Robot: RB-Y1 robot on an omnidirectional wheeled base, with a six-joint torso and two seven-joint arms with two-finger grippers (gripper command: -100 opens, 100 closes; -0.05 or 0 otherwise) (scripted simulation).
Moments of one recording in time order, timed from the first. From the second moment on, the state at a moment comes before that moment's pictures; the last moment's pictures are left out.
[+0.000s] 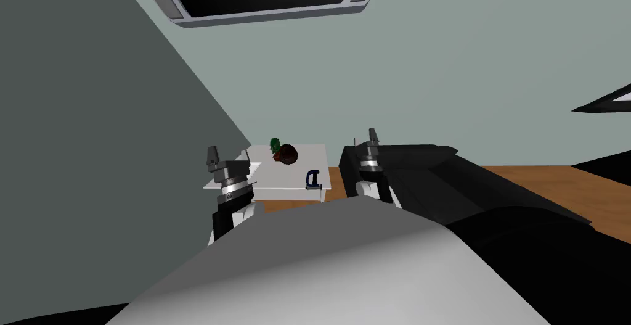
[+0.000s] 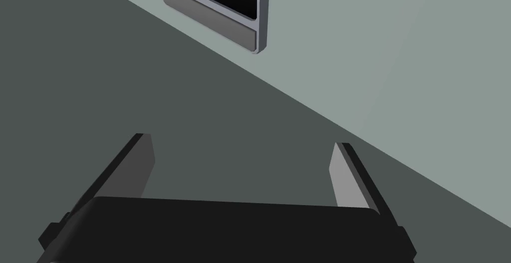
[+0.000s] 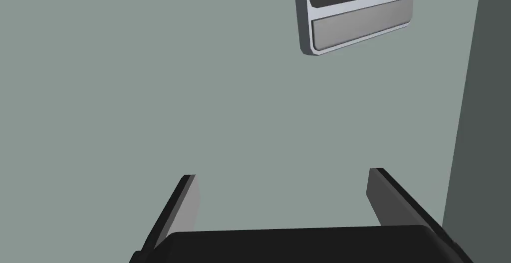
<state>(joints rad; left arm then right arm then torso) 0.52 -0.03 0.07 -2.31 0.12 -0.40 0.15 0.45 -0.03 -0.03 -2.25 -0.10 -0.35 -0.10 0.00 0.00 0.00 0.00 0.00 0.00</state>
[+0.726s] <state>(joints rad) 0.52 -0.03 0.07 -2.31 0.12 -0.40 0.15 0.35 -0.14 -0.07 -2.08 -0.14 -0.20 -0.28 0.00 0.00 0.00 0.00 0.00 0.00</state>
